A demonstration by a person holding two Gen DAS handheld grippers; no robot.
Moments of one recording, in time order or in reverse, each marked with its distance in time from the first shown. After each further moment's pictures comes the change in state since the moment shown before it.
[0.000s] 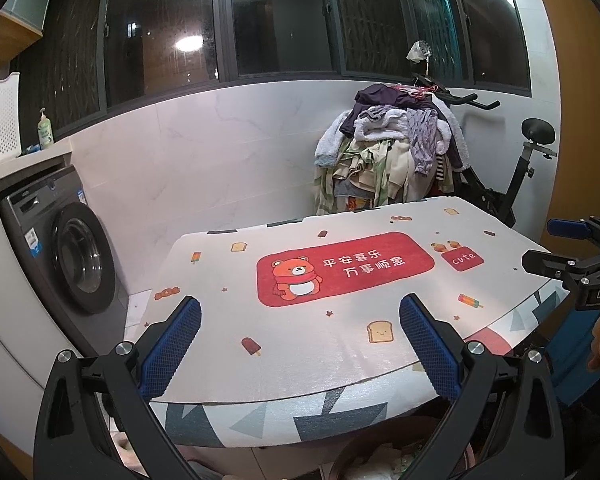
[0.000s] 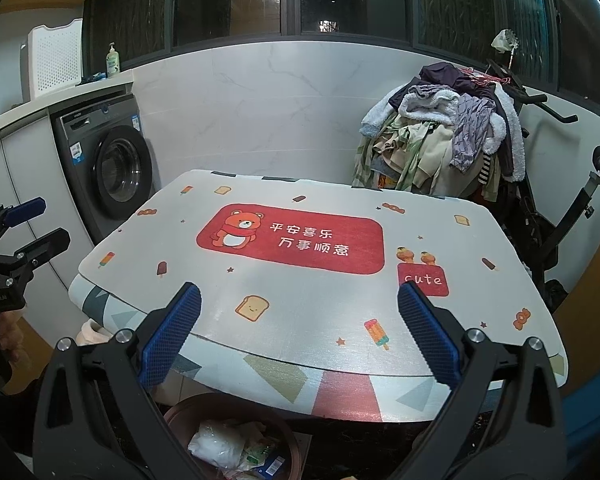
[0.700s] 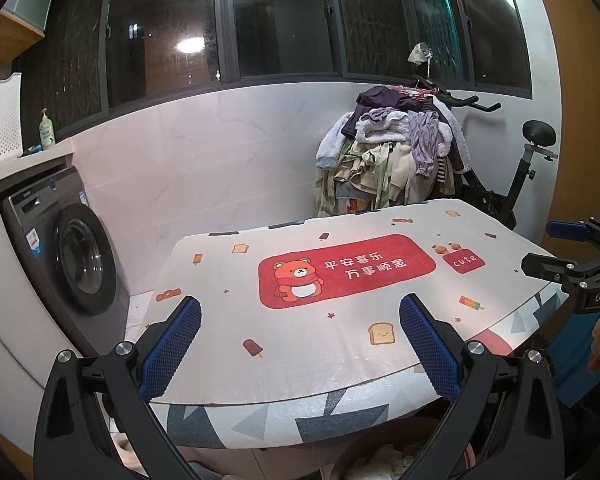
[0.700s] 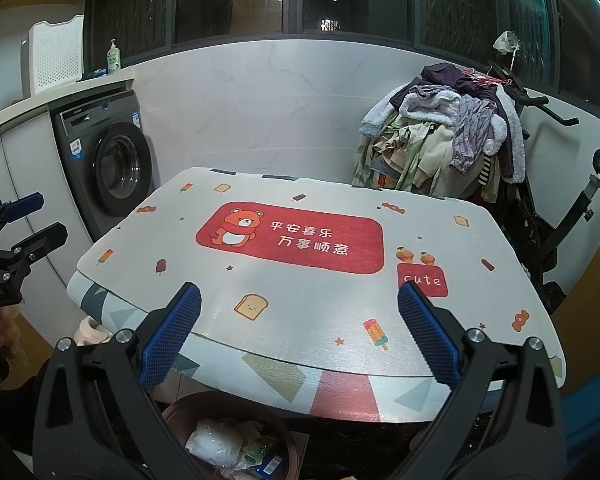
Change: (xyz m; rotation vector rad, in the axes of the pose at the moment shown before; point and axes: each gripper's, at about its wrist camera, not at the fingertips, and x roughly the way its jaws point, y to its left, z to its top) left arm -0.001 0.005 -0.001 -0.006 -0.008 0.000; right arm -0.002 -0.004 -0.001 -0.004 0.003 0.001
